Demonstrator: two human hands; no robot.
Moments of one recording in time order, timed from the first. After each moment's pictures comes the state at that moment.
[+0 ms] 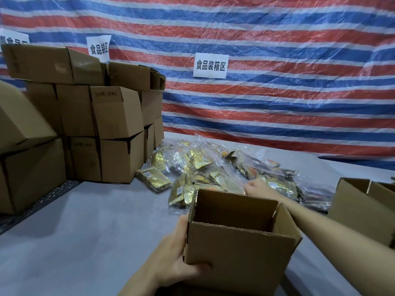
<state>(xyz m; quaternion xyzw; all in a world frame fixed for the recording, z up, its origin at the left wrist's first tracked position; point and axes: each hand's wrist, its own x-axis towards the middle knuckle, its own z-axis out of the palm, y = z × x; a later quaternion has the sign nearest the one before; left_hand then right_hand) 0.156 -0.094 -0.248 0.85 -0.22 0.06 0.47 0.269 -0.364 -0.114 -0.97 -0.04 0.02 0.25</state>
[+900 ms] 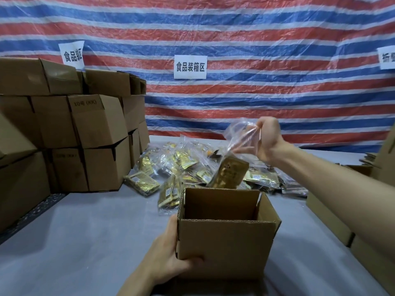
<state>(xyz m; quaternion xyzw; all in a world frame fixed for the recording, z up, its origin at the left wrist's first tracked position) 0.160 -0.098 -0.252 0.83 -0.25 0.06 0.50 0.214 -0.353 0.001 -0.68 -0.06 -0.07 0.73</state>
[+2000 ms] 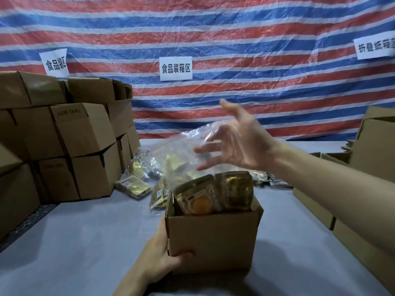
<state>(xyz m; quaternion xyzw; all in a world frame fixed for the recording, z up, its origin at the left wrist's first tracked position) 0.163 -0.097 -0.259 0.83 -0.24 0.06 0.50 0.143 -0.337 0.011 -0.63 -0.26 0.16 0.71</state>
